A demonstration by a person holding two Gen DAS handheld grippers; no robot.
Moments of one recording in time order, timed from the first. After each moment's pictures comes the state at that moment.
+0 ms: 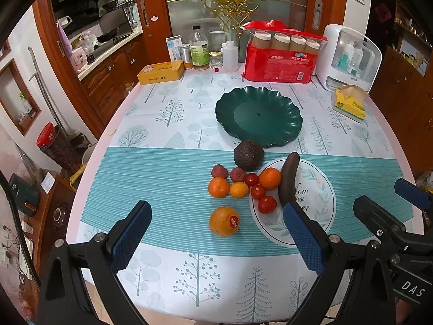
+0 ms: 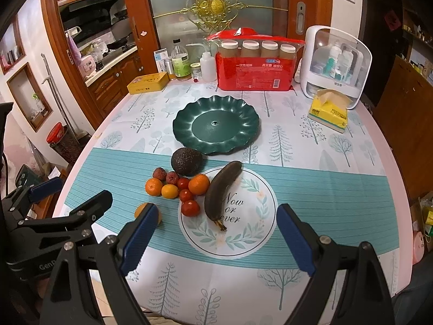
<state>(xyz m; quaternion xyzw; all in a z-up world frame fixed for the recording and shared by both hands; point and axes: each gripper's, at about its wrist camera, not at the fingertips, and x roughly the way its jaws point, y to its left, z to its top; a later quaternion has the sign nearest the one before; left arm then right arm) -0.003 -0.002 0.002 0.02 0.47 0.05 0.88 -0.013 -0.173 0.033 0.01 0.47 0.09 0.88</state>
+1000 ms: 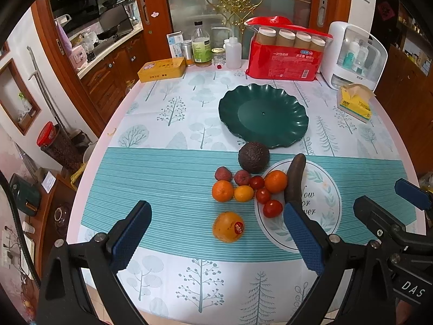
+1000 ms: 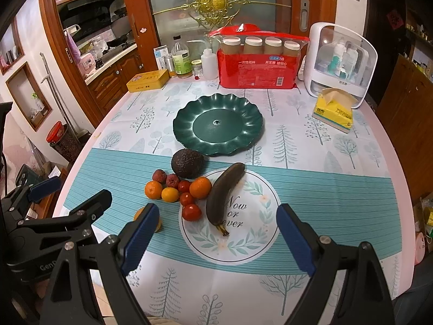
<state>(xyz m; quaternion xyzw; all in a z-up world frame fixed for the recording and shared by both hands) 0.011 0.005 -0.004 0.00 0.45 0.04 0.89 -0.006 -0.169 0.029 0.01 0.47 0.09 0.88</state>
